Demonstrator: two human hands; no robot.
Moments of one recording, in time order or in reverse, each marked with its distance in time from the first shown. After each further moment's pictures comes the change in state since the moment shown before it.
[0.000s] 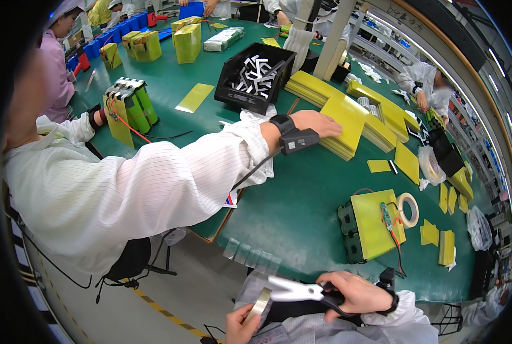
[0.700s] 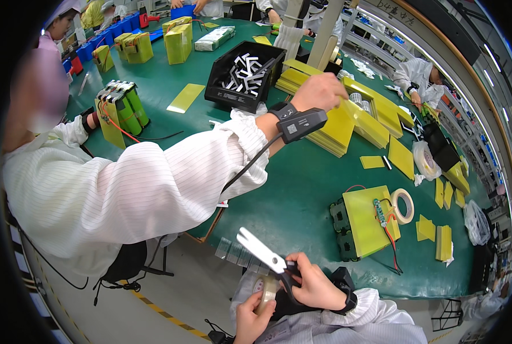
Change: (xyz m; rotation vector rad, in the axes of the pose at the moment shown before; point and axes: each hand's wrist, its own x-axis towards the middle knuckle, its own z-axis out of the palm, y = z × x) left_hand 0.014 0.005 0.029 0.058 -0.032 0.061; right_hand 0.056 0.003 0.050 0.323 0.336 0.200
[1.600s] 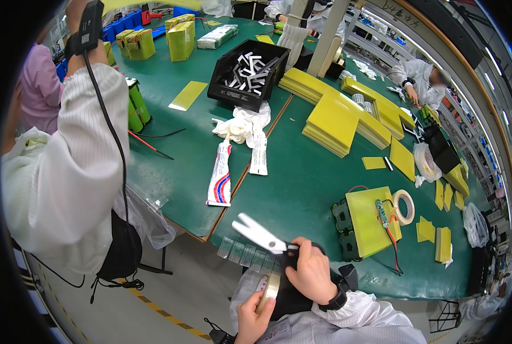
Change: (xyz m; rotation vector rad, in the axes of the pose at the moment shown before) left_hand 0.010 -0.006 0.002 0.101 0.049 0.105; right_hand 0.022 0.002 0.009 -0.615 0.403 -0.098
